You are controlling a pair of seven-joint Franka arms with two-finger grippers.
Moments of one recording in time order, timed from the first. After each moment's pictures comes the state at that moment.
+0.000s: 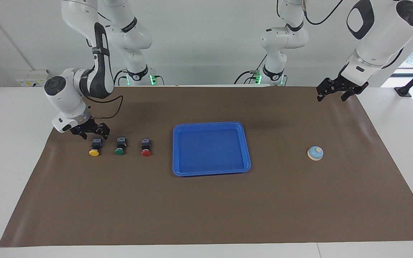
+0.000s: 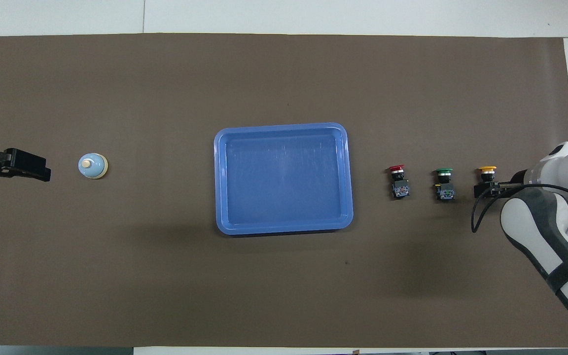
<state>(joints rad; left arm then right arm) -0.03 -0.05 0.00 -1.71 -0.03 1.56 0.03 -0.22 0.09 0.00 -2.30 -0.03 2.35 -0.17</state>
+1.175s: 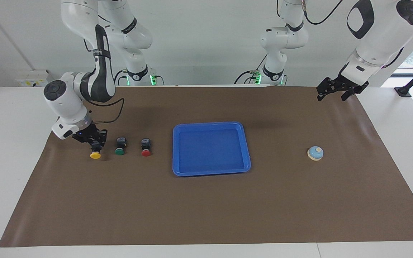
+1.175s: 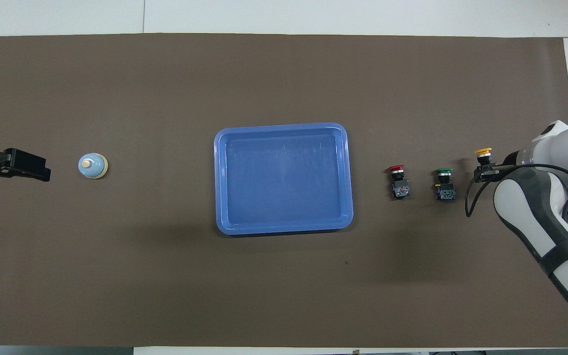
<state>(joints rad) -0.03 -0.05 0.00 -1.71 -0.03 1.56 0.03 -0.13 0.14 0.03 -2.12 -0.02 2.23 -0.13</state>
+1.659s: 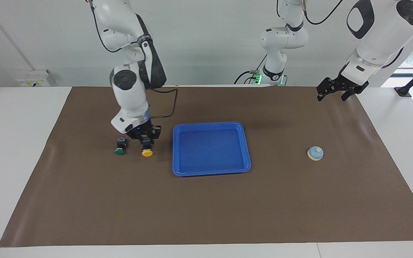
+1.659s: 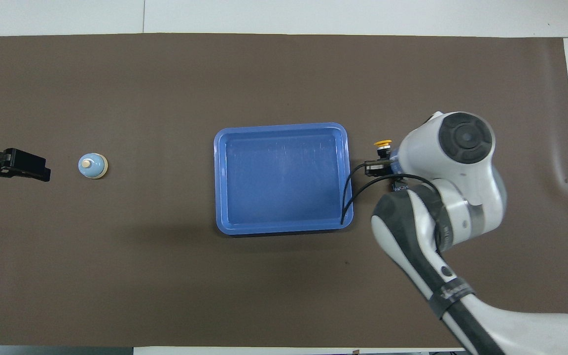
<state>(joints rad) -0.03 -0.05 0.00 -1.71 -0.03 1.56 0.03 0.34 0.15 0.04 -2.03 -0.02 2.20 0.38</state>
